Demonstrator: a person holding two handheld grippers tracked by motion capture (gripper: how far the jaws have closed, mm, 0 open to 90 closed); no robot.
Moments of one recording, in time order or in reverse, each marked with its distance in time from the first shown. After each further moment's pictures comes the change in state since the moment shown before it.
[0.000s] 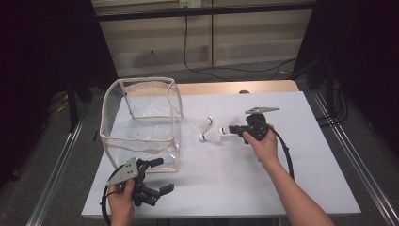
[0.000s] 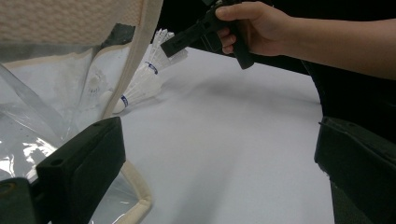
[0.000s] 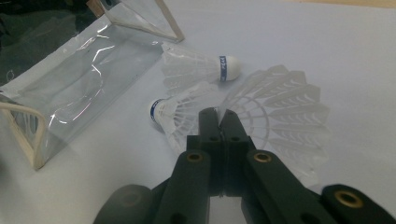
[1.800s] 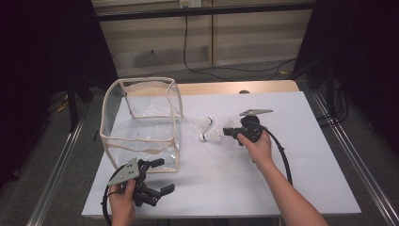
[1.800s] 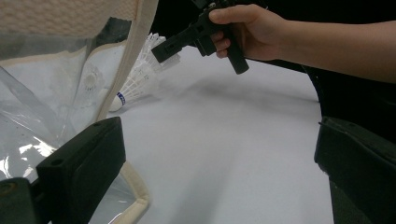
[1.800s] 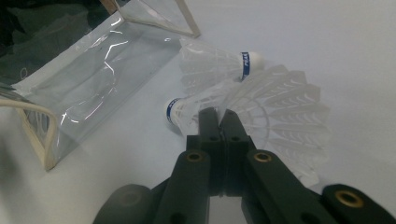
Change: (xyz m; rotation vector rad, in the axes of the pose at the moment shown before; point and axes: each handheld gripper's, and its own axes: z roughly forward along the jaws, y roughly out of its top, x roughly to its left) left arm 0.000 -0.001 0.002 0.005 -0.009 -0.005; right arm 0.008 -0.004 0.015 0.003 0.048 0.002
